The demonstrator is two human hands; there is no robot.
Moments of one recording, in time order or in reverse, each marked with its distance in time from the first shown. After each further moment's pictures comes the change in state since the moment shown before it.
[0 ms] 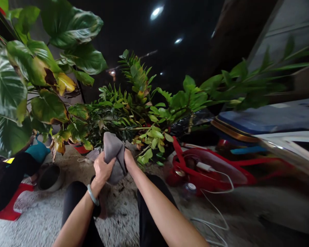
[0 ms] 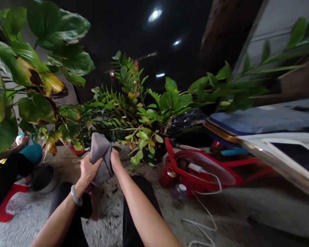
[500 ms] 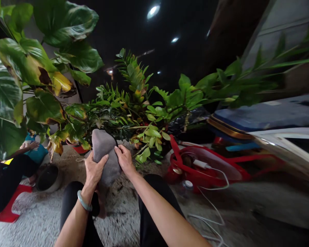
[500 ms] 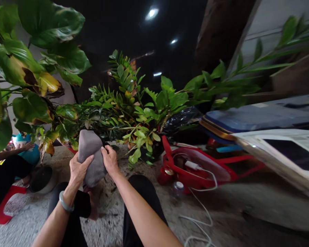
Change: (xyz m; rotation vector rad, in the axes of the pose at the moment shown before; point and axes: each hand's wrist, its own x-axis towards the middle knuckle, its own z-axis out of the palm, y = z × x) left_hand -0.007 0.024 -0.026 -0.286 0.066 -0.095; right_hand -0.036 -0.030 0.014 -0.115 0.076 -0.220
